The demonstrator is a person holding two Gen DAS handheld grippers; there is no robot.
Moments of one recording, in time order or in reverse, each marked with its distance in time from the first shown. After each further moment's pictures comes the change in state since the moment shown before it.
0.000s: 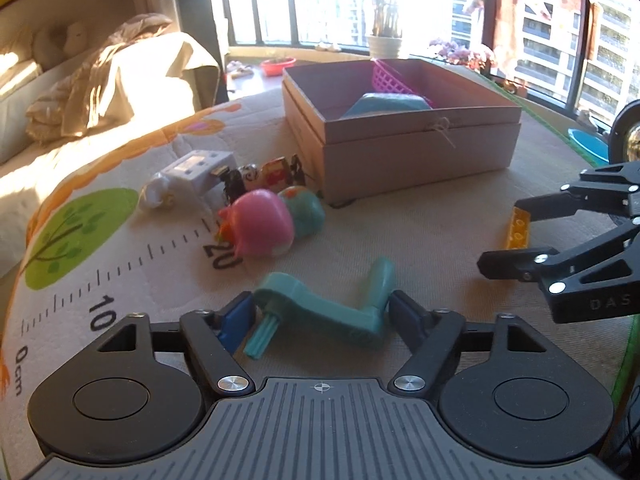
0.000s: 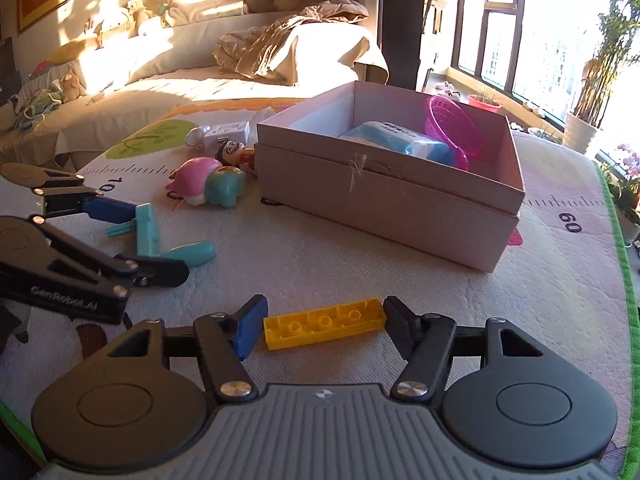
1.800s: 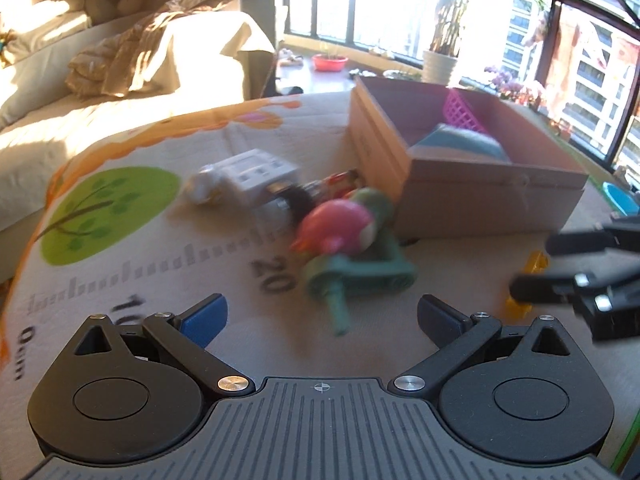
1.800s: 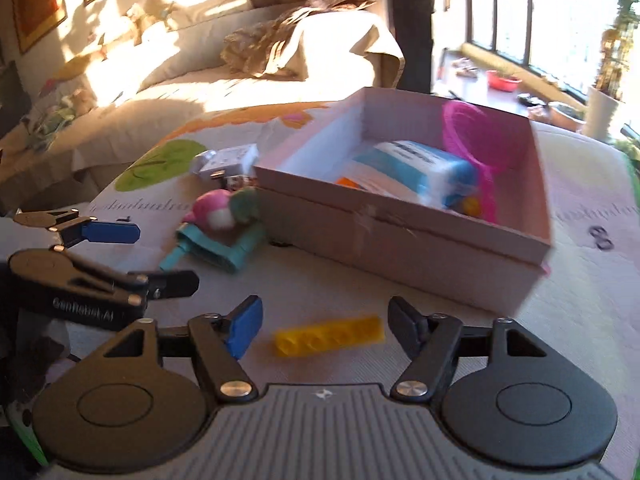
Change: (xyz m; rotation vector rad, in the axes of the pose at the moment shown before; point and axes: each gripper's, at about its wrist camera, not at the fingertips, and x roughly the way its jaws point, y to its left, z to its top) left arm 0.016 0.034 0.022 -0.204 0.006 0.048; right arm 0.015 -0.018 0.040 0.096 0.043 0.087
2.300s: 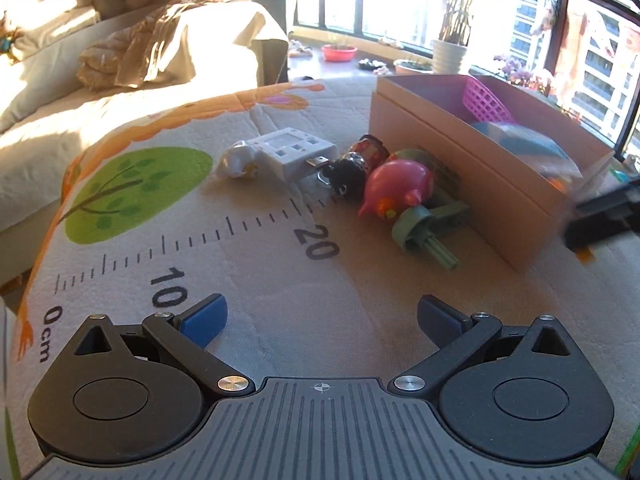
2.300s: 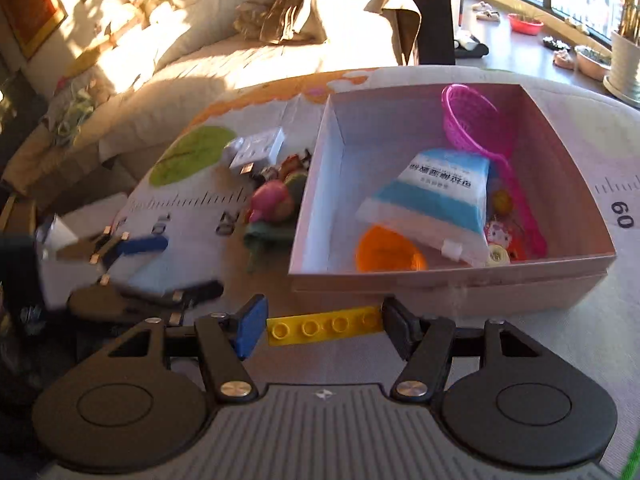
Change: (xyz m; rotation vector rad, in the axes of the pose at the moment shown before) left arm -0.009 0.025 -0.018 0.008 0.037 0.050; right arm 0.000 -0.002 0.040 0.081 0.184 0.162
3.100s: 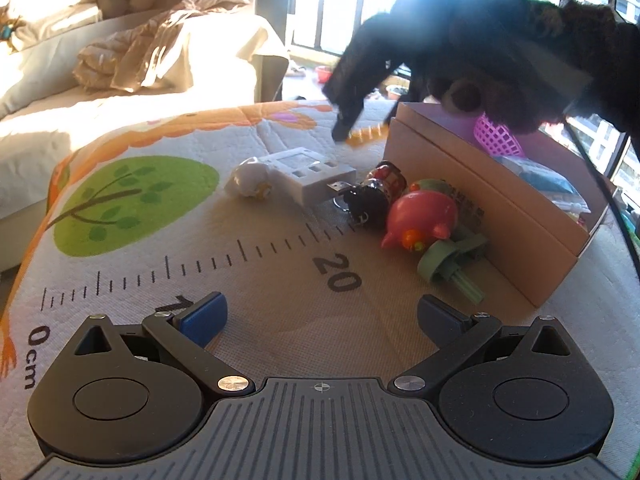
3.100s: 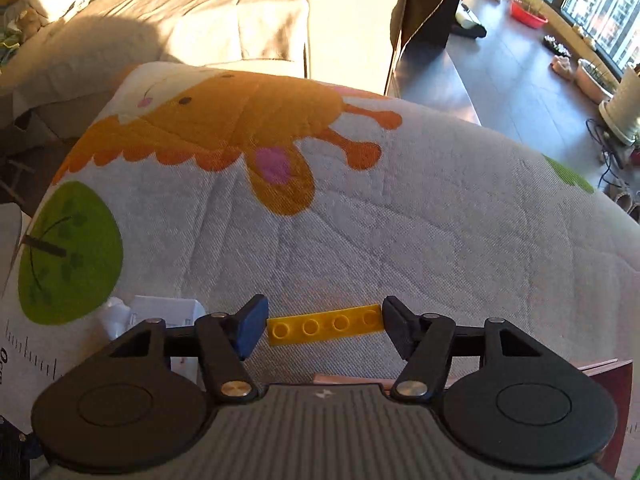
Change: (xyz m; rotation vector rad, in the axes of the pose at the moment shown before) left arm 0.013 0.027 0.004 -0.056 -0.074 -0.073; right arm 0.176 0.027 0.201 -0.132 0.211 -0.262
